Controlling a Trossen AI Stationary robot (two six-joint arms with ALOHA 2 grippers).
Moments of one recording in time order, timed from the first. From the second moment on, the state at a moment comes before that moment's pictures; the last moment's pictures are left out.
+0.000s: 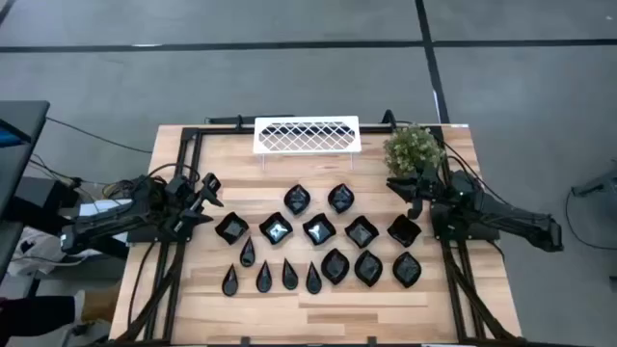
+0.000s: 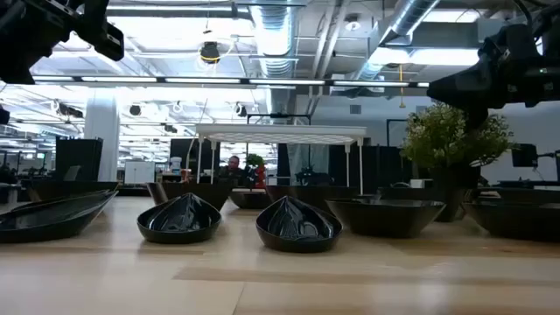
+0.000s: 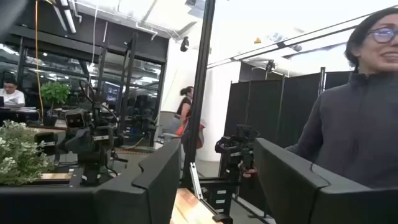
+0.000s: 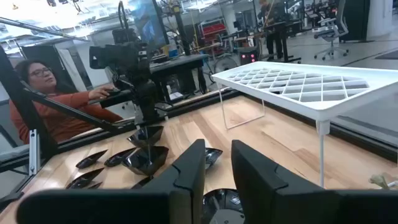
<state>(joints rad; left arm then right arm) 0.31 0.25 0.01 0.60 0.70 -0.44 -0.34 0.01 0.02 0.01 -0.07 0.24</state>
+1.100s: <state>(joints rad) 0.06 0.67 0.11 0.44 0.76 -1.02 -0.34 0.01 0.02 0.01 -0.07 0.24</state>
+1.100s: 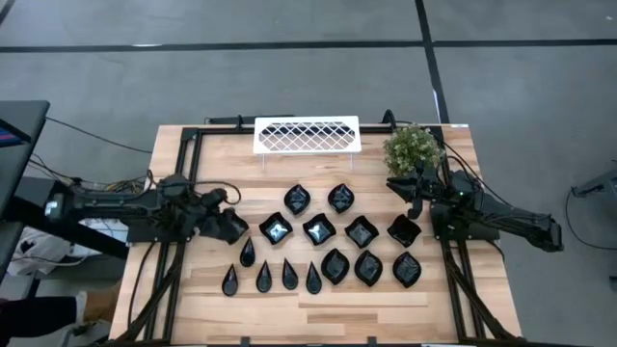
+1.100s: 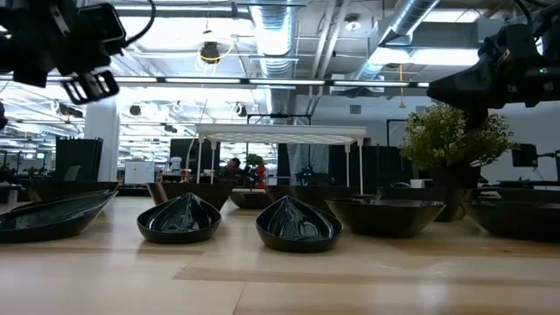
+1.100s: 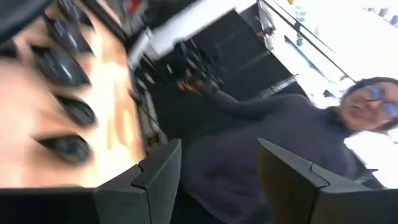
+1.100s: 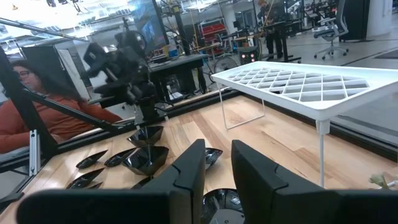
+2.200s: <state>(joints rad) -0.44 0.79 0.31 0.40 -0.08 -1.30 -0.34 0.01 0.02 0.01 -0.07 0.24</state>
